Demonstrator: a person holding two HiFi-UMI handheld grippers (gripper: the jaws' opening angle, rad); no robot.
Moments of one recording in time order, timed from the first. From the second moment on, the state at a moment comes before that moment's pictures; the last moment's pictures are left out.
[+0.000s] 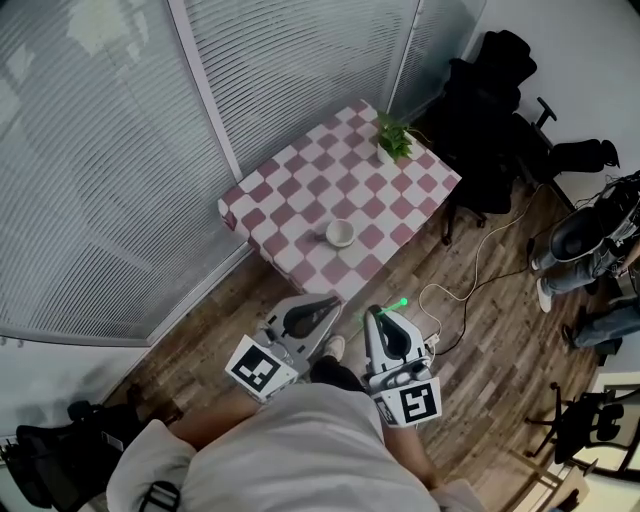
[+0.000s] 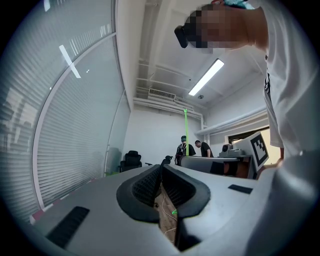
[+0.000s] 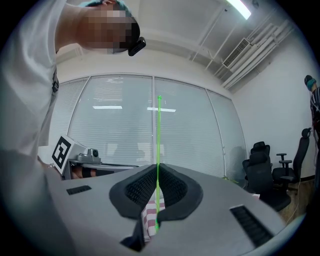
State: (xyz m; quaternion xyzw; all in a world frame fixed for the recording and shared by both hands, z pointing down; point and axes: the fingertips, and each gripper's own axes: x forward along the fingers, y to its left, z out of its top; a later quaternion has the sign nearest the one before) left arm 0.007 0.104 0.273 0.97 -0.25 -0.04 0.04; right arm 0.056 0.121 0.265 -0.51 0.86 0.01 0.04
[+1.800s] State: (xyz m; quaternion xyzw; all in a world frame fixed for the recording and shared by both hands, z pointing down) left arm 0.072 -0.026 0.296 0.96 -0.29 -0.01 0.06; right arm 0.120 -0.016 0.281 -0.47 0.88 -0.01 0.04
